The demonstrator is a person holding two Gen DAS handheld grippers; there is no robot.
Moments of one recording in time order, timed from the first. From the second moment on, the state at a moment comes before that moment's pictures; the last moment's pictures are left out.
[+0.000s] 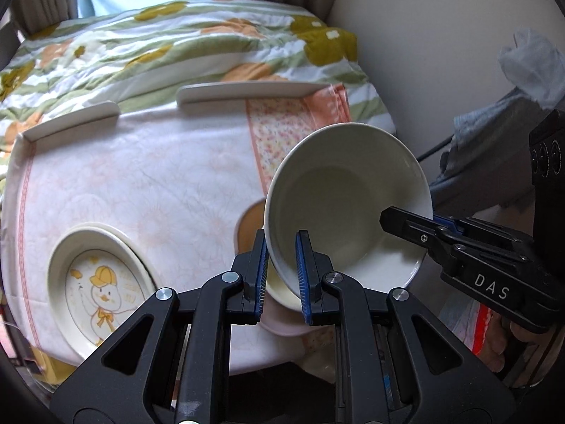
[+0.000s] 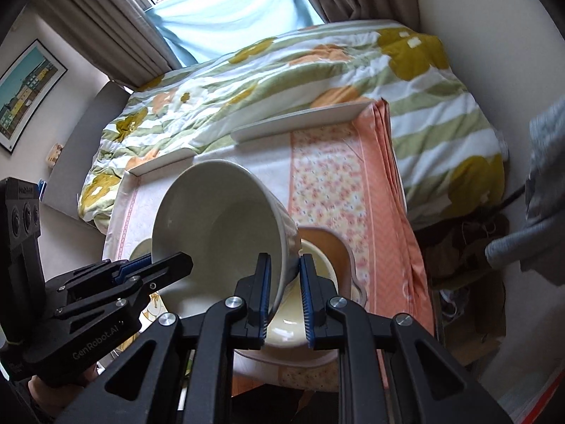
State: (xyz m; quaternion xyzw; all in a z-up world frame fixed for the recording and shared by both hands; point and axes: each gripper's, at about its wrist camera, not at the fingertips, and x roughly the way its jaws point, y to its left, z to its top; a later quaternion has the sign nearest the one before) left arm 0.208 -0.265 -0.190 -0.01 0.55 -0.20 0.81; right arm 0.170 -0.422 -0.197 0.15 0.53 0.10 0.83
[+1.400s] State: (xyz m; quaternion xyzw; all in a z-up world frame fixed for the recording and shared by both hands) left arm 0.218 -0.290 -0.262 0.10 0.60 -0.19 0.77; right arm 0.152 -0.409 -0.262 0.10 0.58 0.03 0.81
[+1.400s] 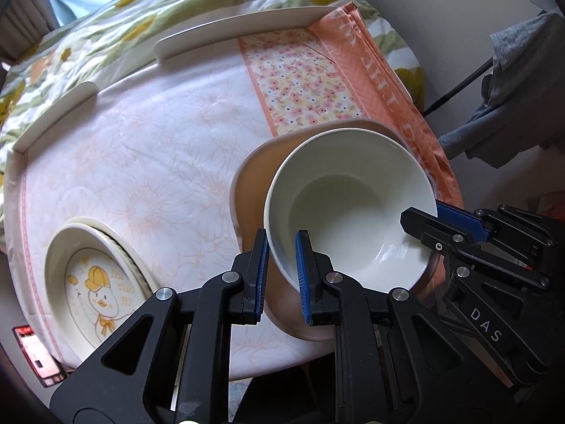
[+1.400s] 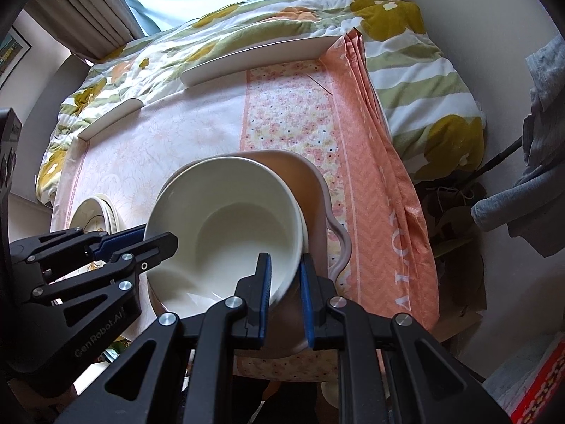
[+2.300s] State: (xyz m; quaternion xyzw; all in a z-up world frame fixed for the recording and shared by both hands) left arm 0.196 -0.269 -0.208 0.06 0.54 -0.18 0.82; right arm 0.137 -0.415 -0.232 0.09 0.55 0.04 0.83
